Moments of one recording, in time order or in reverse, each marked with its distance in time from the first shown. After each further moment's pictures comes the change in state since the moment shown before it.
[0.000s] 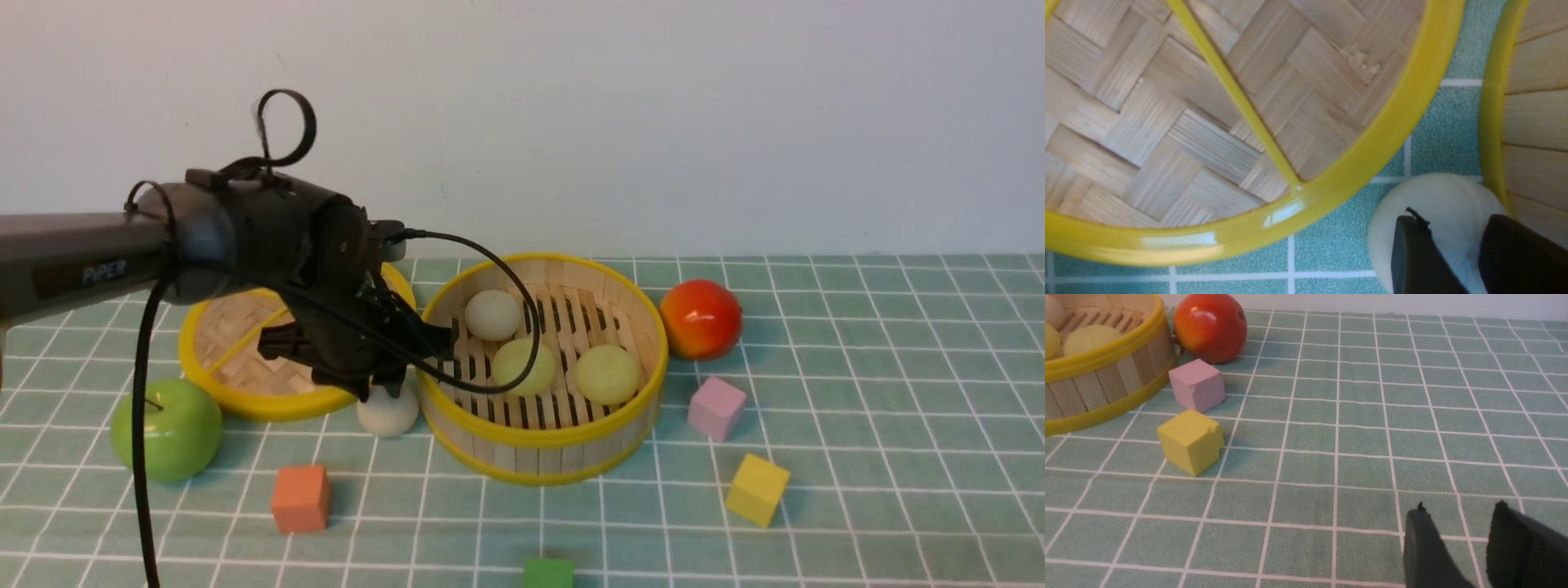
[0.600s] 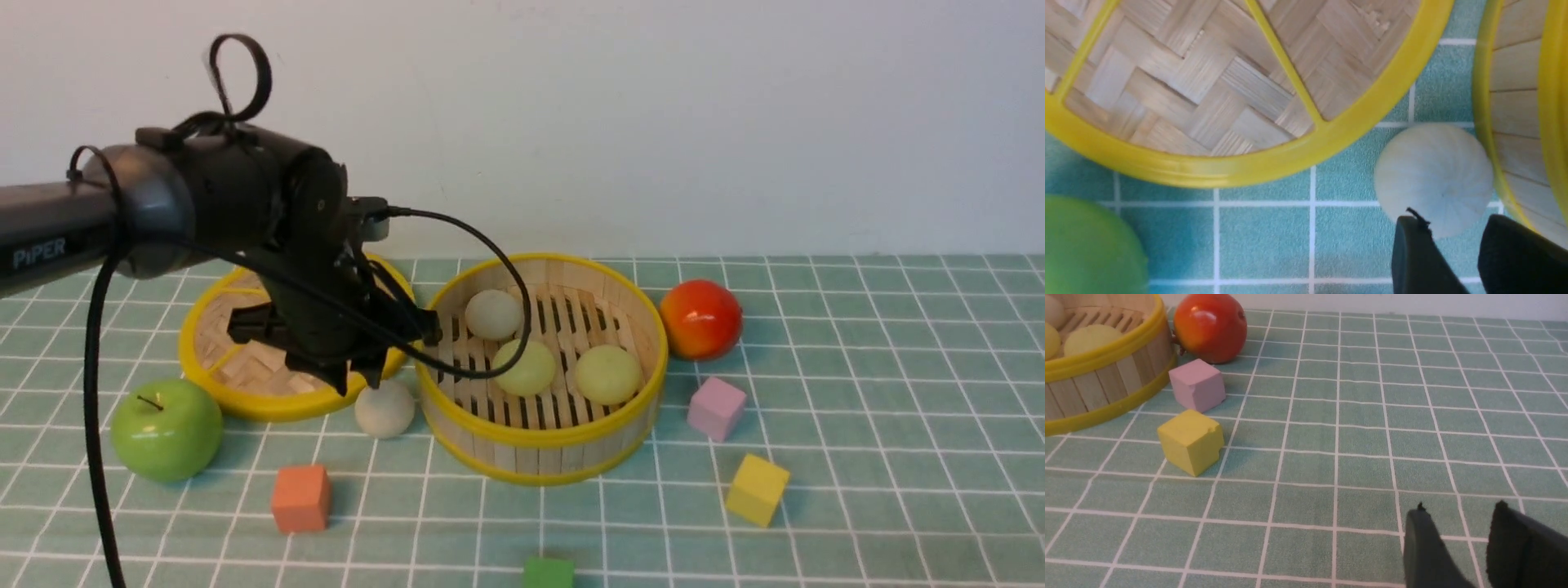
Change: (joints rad) right arm 0.000 0.000 0.000 0.000 0.000 0.000; left arm 0.000 -0.089 -0.004 0.003 0.121 0.001
